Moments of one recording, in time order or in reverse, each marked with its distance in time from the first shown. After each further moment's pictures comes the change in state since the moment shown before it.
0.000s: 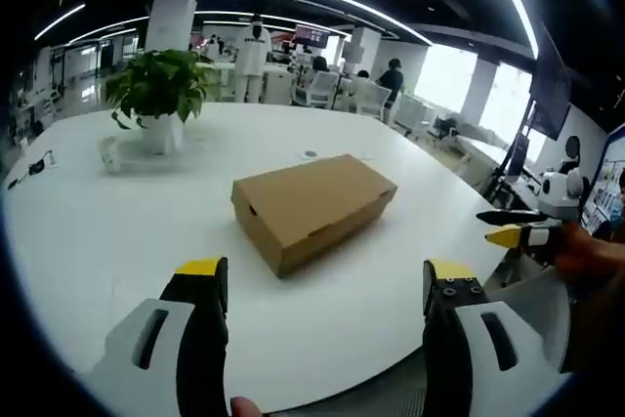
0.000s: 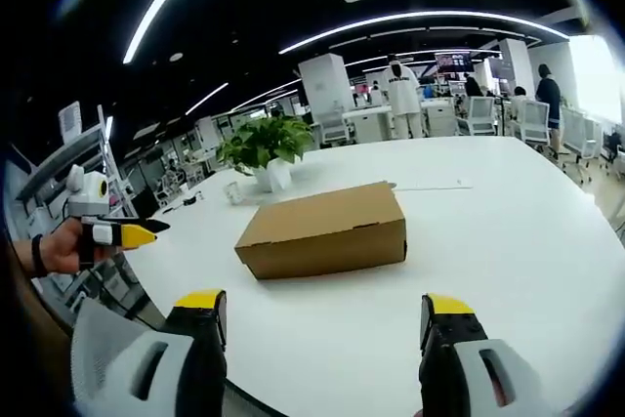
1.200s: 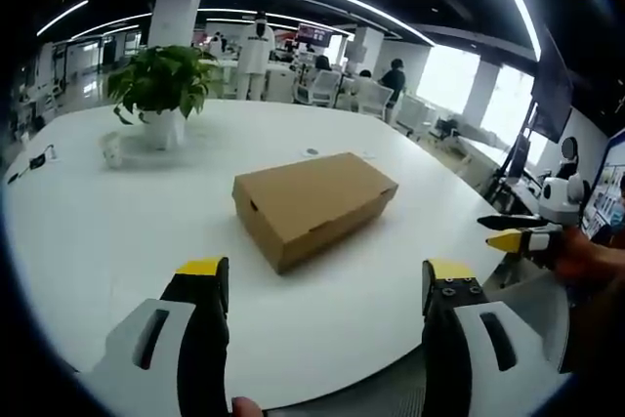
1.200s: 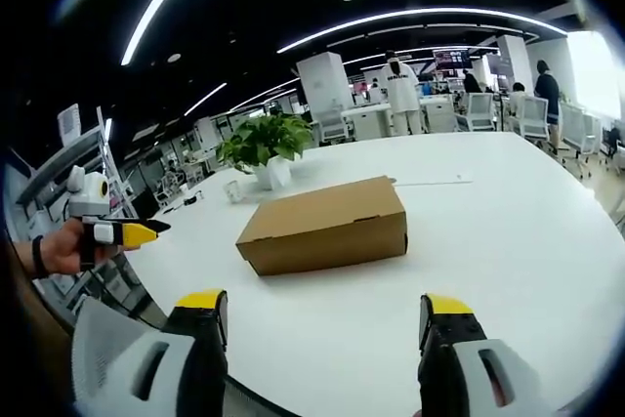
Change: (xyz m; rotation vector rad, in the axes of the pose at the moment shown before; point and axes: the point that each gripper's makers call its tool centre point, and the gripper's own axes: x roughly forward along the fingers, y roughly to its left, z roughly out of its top) left arm -0.001 0.002 -0.005 -0.016 0.005 0.005; right arm -0.002 0.000 -0.008 0.016 0.005 0.000
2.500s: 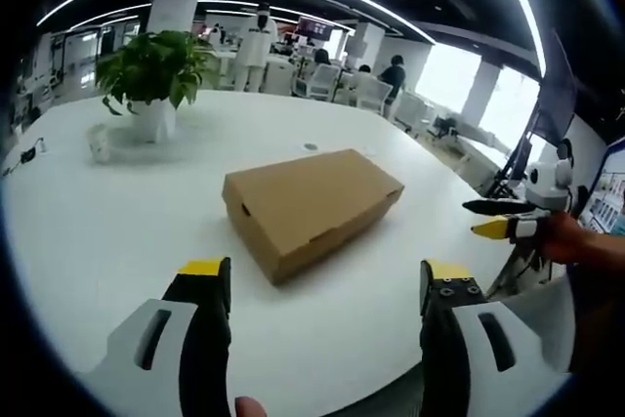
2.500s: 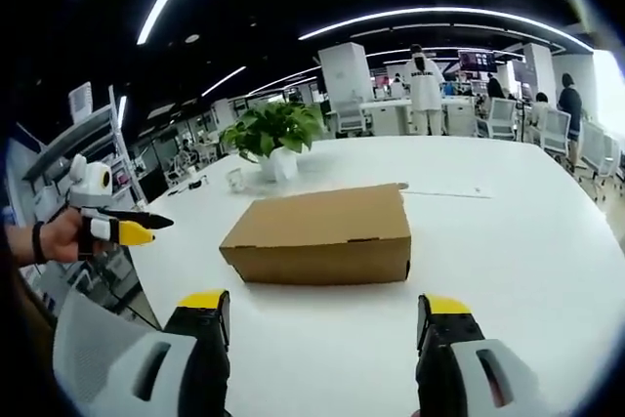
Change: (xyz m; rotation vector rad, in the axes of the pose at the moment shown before) left arm 0.044 0.005 0.005 -0.016 0.034 -0.023; right arm 0.058 -0.027 0.032 -0.079 0.046 0.068
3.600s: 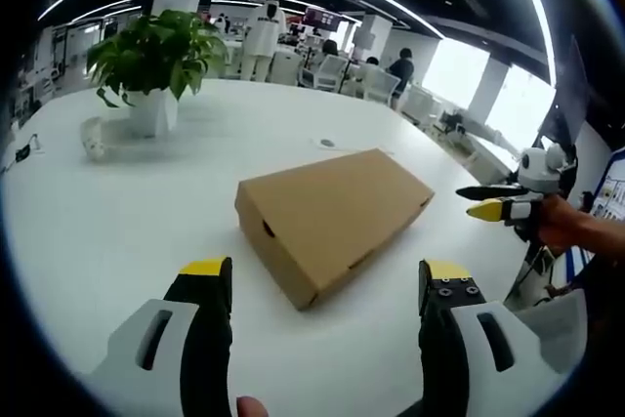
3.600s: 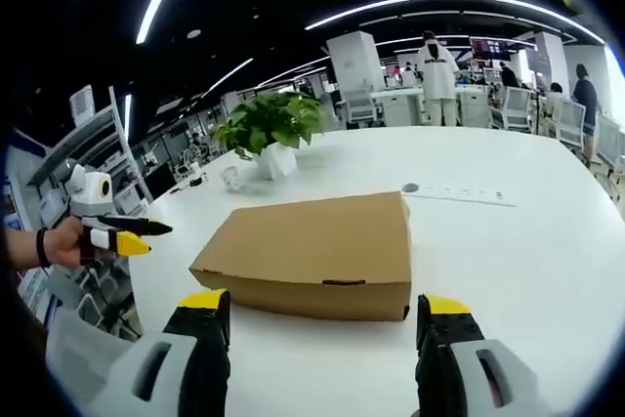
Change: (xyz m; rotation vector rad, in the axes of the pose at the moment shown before) left arm 0.047 0.043 0.013 -0.033 0.040 0.016; right arm 0.075 -0.034 0.021 -0.010 0.069 0.057
